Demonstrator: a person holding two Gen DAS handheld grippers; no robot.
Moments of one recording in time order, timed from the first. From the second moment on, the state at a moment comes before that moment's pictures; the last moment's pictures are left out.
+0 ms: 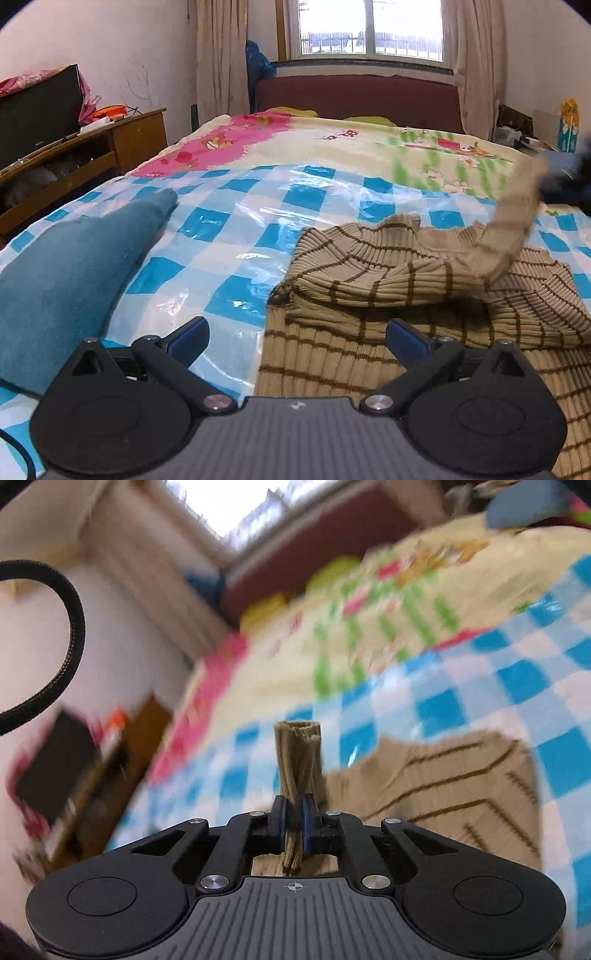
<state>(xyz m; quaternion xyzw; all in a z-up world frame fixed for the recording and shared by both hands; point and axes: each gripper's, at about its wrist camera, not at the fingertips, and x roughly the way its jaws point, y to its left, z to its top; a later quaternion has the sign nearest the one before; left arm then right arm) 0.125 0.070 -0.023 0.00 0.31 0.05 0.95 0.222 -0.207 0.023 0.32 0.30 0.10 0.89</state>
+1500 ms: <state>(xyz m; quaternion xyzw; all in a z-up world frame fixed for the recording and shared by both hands) 0.173 0.070 -0.052 0.09 0.33 0.08 0.94 0.197 -0.234 -0.038 0.35 0.37 0.03 0.86</state>
